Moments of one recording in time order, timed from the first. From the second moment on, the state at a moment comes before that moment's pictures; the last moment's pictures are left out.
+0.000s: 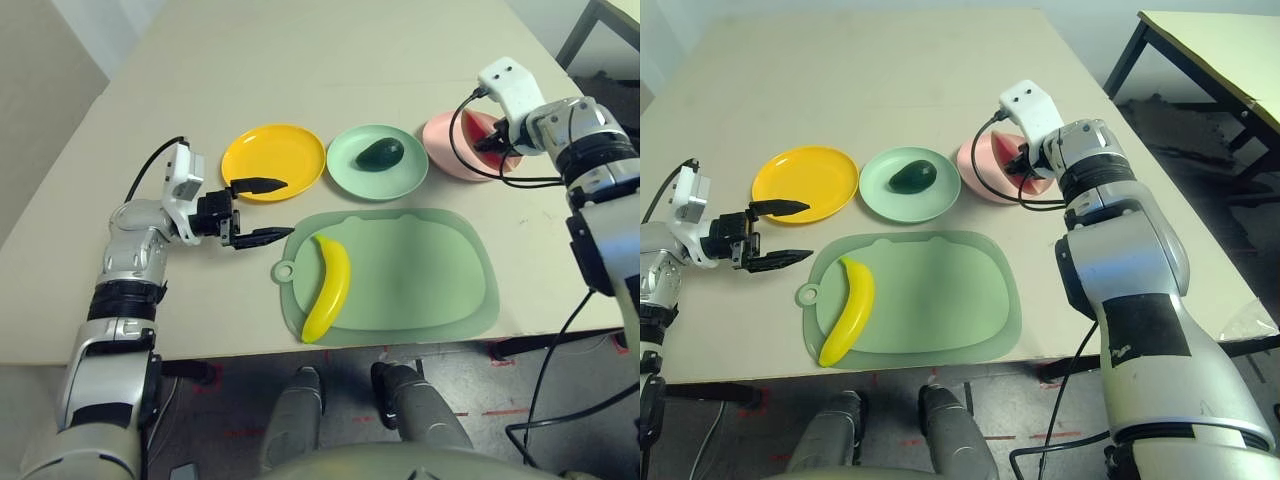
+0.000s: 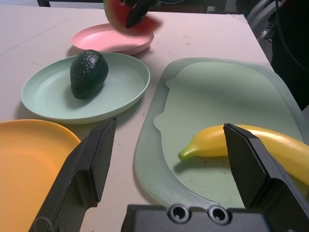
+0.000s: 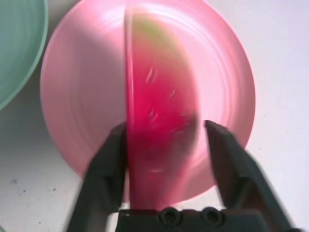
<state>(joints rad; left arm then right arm) -0.58 0.64 0.10 0.54 -0.42 -0.12 -1.52 -1.42 -0.51 0.35 1.32 -0.10 0.46 0.61</state>
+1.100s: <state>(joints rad) -0.56 0.66 0.10 0.52 -0.42 -0.11 -1.53 -0.41 -0.56 -0.20 -0.18 0.43 0.86 1.09</state>
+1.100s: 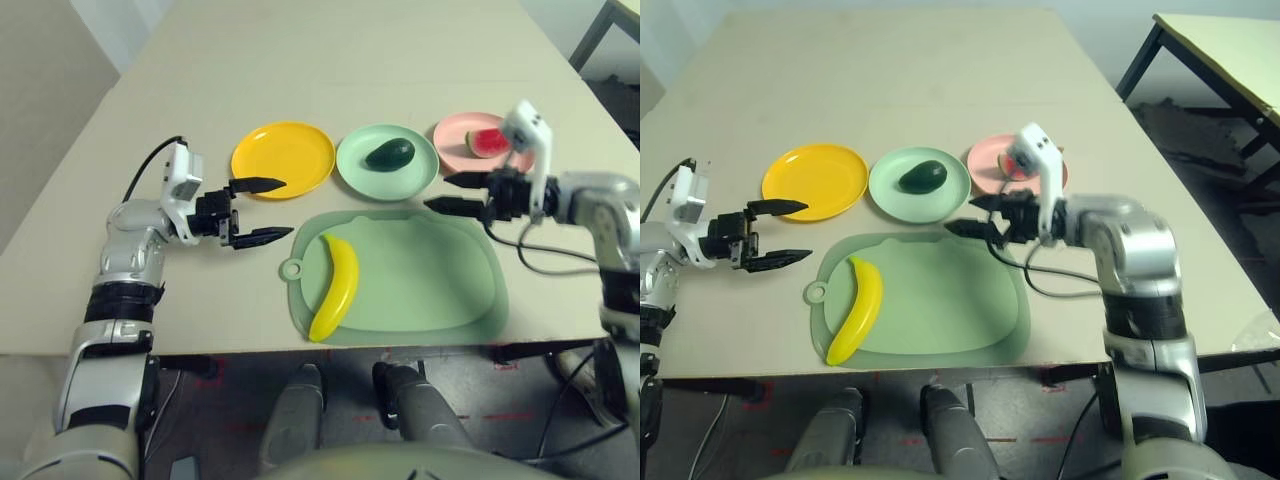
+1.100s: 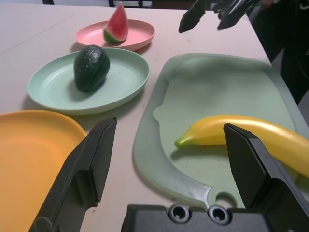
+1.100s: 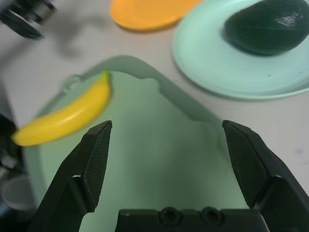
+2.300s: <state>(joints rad) -1.17 0.77 -1.06 0.60 -0.45 -0.85 -1.61 0.01 -0.63 -0.04 -0.15 0.43 -0.12 1.35</state>
